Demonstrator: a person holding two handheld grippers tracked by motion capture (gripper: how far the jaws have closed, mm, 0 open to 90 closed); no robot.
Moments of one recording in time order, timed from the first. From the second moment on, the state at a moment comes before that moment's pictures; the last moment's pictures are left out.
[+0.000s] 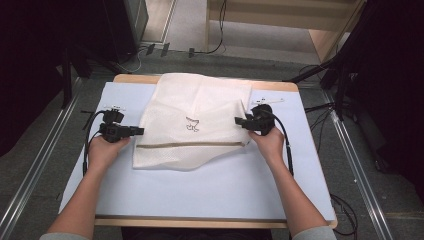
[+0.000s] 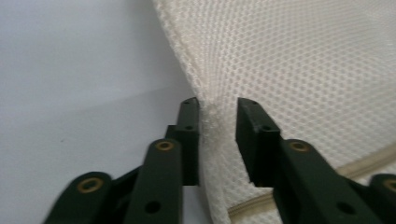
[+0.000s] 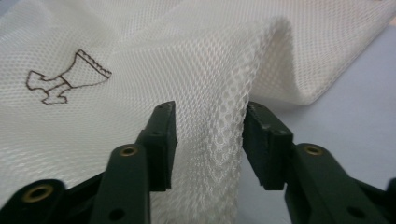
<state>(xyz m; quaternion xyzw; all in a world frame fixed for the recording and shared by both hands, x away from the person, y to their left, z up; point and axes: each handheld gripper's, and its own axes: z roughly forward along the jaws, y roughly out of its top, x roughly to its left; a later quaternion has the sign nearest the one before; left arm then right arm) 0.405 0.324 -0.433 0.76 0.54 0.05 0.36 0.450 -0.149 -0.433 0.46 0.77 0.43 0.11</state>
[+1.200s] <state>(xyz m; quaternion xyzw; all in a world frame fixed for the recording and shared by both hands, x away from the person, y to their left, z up) 0.355 0.321 -0.449 0.77 0.54 0.04 0.34 0.393 -0.171 -0.463 0.44 0.78 0.44 0.08</state>
